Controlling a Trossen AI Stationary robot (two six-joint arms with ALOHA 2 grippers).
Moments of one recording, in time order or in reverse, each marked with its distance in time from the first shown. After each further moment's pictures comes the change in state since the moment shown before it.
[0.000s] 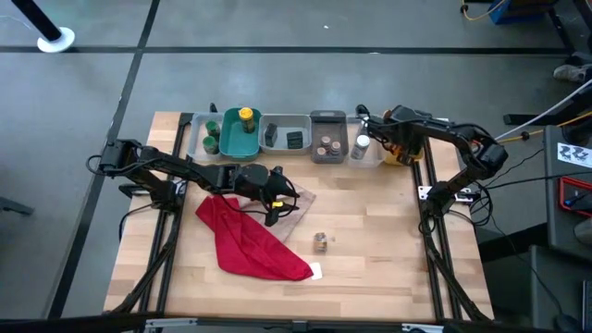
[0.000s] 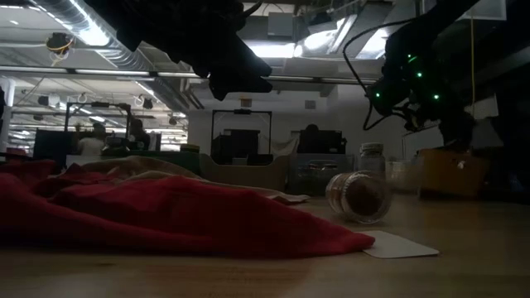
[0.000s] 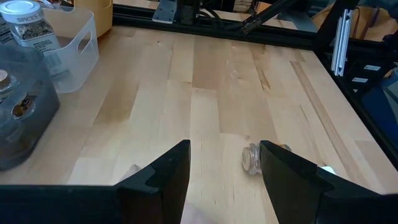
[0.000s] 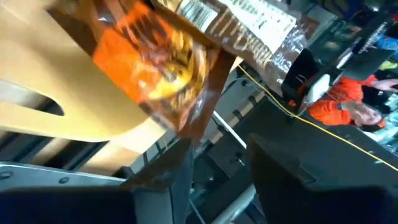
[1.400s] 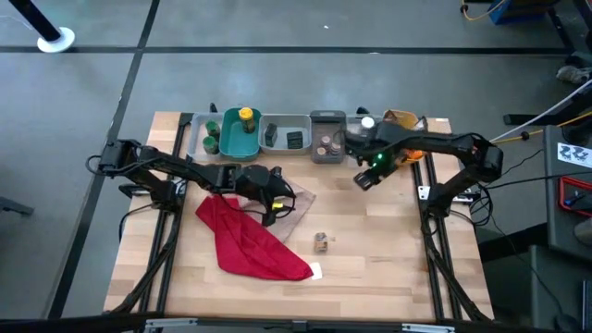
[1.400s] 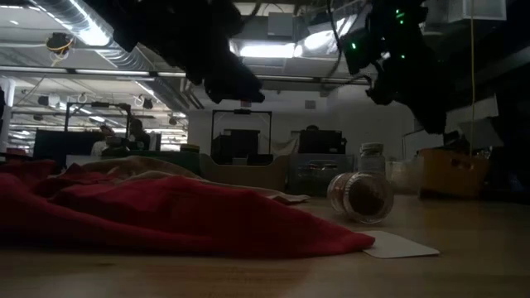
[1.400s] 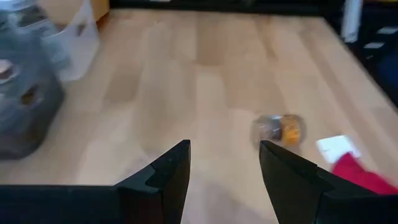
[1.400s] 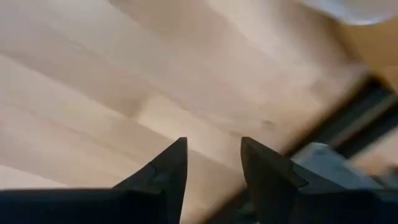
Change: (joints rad) left arm 0.004 -0.004 0.000 -0.084 0.001 0.085; right arm 0.398 -0.003 0.186 0.017 -0.823 0.577
